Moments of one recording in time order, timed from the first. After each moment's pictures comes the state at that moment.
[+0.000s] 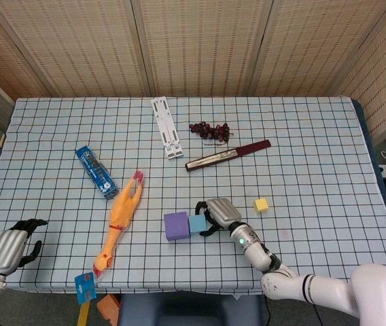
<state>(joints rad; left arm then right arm) -0.17 -1.16 0.00 -1.53 1.46 1.32 0.06 0.76 -1.76 0.20 -1.33 -1.07 0.74 -0.06</state>
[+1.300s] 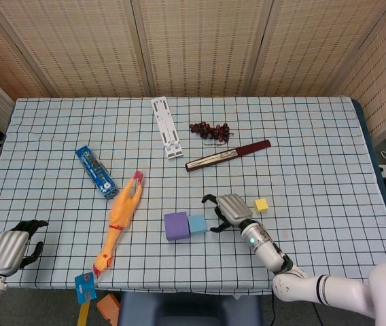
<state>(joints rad) -0.17 -1.16 0.01 -1.54 1.46 1.32 0.08 0.74 -1.64 0.17 -1.45 -1.01 0.81 -0.17</state>
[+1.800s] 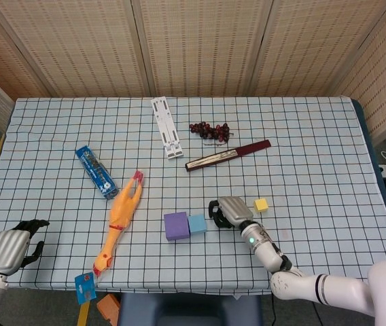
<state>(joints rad) -0.18 -1.16 0.00 -1.54 1.46 1.31 0.07 0.76 -1.64 0.18 -1.48 -0.88 0.77 -0.21</state>
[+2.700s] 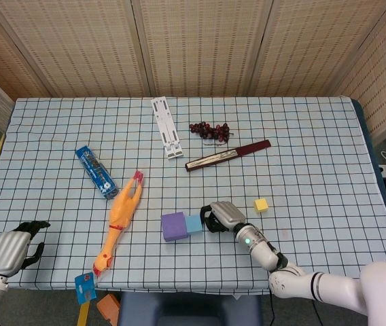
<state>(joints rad) -0.17 -1.16 0.01 -1.54 1.47 1.32 0.07 0.76 -1.70 0.18 -1.35 -1.09 0.67 0.07</state>
